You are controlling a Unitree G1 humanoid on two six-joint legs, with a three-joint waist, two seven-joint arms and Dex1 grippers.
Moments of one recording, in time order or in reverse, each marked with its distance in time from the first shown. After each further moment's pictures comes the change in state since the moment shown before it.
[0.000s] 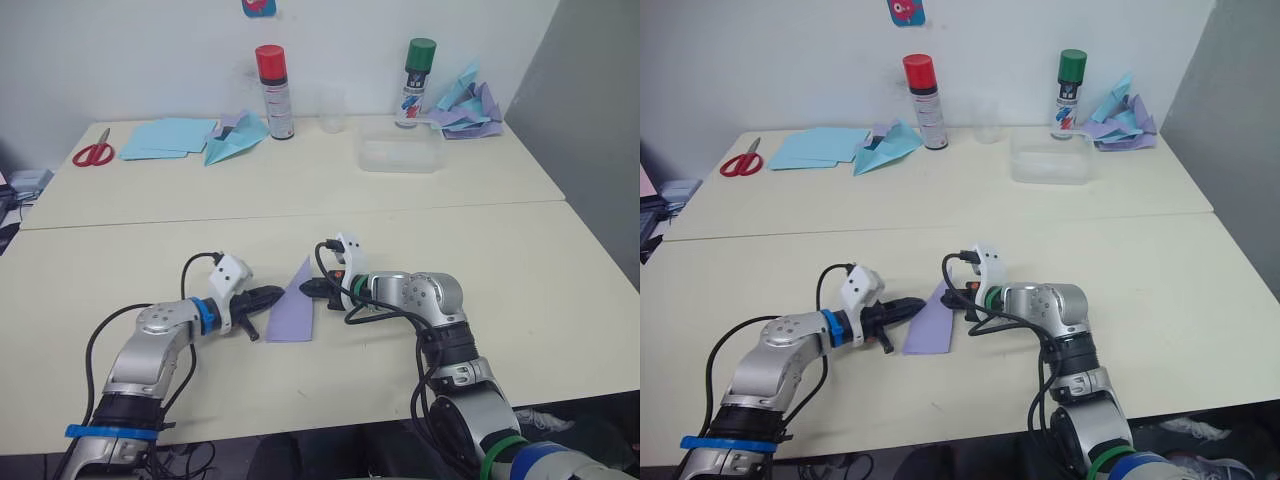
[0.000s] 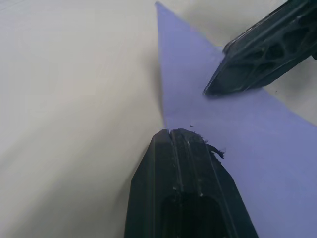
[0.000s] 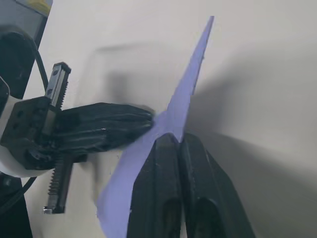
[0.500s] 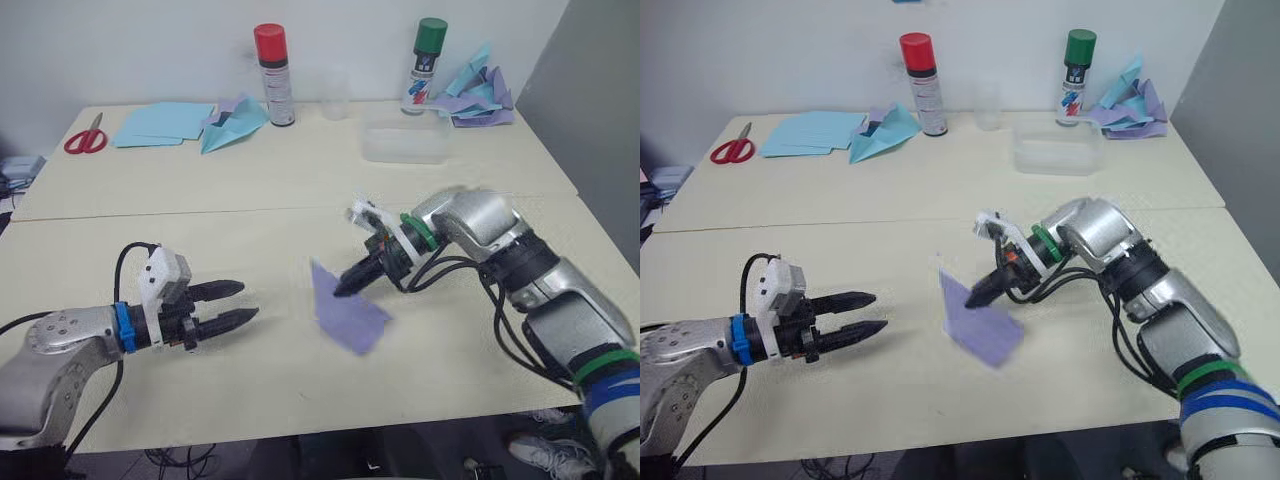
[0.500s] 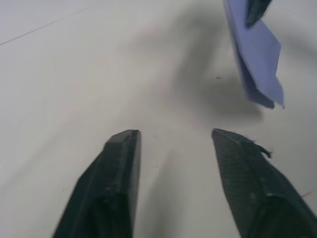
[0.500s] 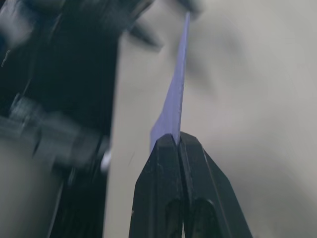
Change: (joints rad) left arm 0.237 0.255 0.272 -0.455 -0.312 0.250 -0.109; right arm -0.476 -0.630 0.702 0.170 -0.026 -0.358 1.234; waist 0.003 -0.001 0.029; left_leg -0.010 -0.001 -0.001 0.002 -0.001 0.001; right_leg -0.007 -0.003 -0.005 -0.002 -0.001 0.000
